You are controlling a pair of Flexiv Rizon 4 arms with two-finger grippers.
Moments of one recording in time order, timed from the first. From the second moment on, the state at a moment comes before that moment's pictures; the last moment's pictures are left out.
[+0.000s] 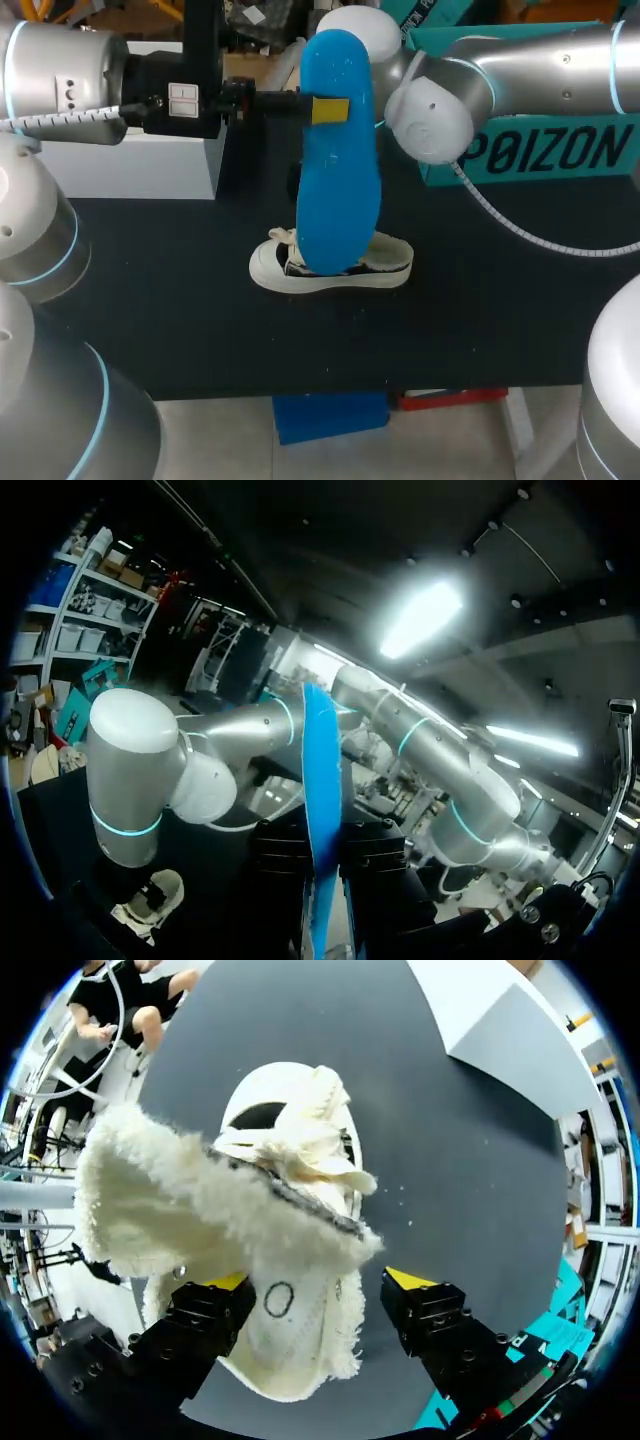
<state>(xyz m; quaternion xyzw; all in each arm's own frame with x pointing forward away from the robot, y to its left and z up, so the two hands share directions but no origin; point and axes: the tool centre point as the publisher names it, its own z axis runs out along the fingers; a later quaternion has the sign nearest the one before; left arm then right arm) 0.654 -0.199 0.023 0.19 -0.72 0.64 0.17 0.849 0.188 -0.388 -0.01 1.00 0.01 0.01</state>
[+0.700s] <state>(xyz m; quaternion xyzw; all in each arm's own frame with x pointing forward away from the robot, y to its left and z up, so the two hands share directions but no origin) 0.654 -0.199 0.023 0.19 -0.72 0.64 0.17 0.849 0.197 -0.407 0.00 1.00 0.00 -0.03</state>
